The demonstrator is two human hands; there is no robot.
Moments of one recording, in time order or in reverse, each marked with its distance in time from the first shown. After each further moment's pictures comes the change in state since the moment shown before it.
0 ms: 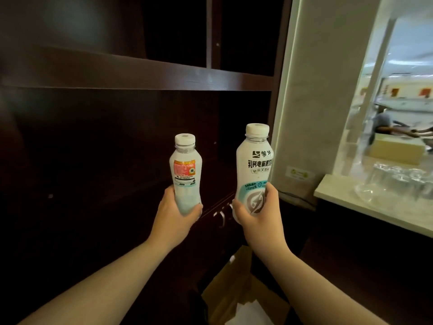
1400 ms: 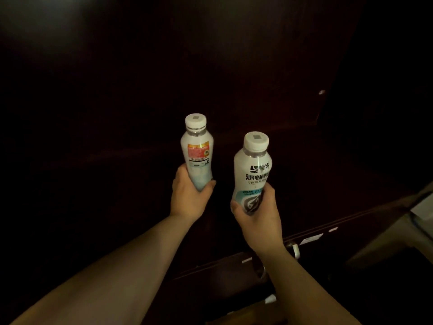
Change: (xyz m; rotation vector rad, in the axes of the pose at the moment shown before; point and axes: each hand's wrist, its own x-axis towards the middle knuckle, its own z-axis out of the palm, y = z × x) left_hand 0.319 -0.308 0.180 0.322 0.515 -0.423; right_hand 0.346 0.381 0.211 -0.060 -0.590 0.111
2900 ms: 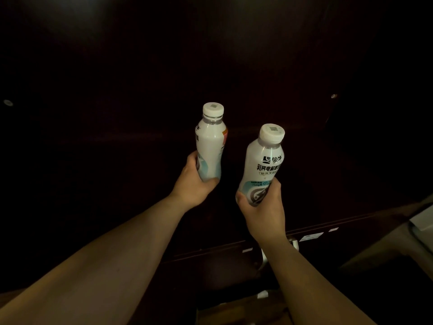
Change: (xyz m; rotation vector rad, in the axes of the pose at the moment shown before) left_hand 0.004 -0.008 -0.017 -0.144 -0.242 -0.009; right_hand 0.000 0.000 0.002 -0.046 0.019 -0.043
